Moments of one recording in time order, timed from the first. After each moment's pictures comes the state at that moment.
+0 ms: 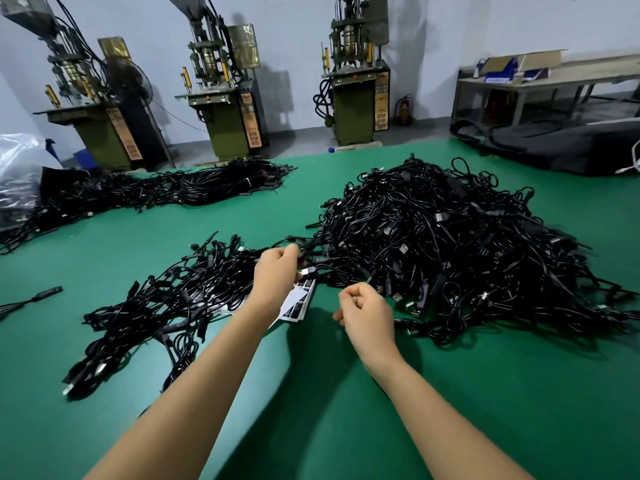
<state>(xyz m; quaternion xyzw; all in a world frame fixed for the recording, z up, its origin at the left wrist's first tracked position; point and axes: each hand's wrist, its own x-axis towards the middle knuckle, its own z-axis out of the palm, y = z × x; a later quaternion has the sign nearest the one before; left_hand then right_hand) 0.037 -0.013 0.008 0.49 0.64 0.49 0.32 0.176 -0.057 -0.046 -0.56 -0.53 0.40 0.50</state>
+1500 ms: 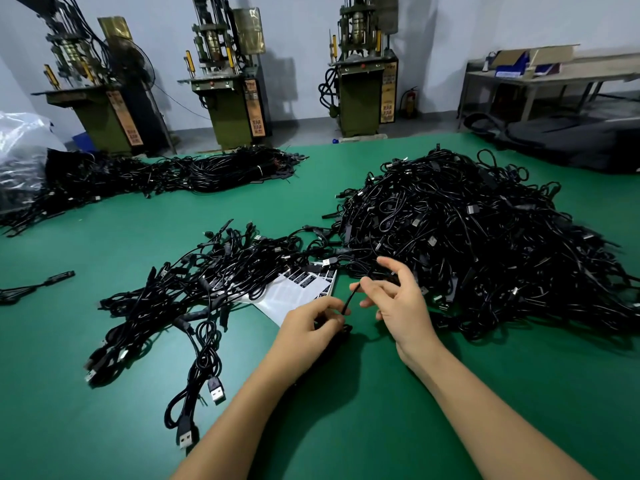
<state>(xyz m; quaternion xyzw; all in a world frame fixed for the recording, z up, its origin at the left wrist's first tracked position) 0.024 -0.095 -0.039 0.67 0.56 0.39 0.30 0.179 -0.058 -0.044 -0.44 -0.50 0.50 0.55</state>
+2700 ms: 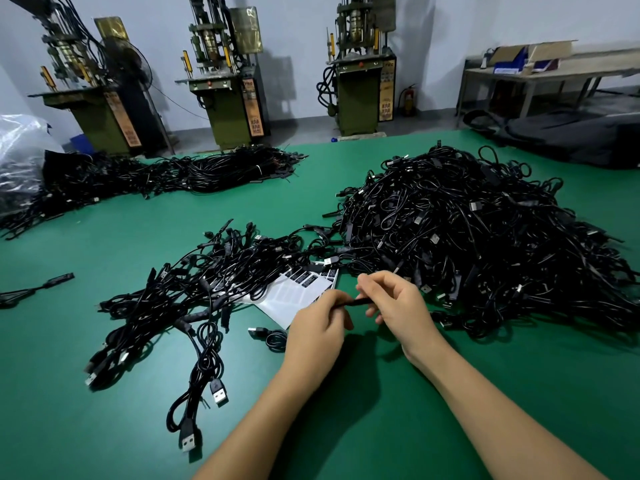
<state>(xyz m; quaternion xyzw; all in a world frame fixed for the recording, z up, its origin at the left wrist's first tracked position) 0.044 -0.101 -0.034 0.66 0.60 0.40 0.22 0.180 -0.057 -0.043 -0.44 -0.55 0.48 0.52</state>
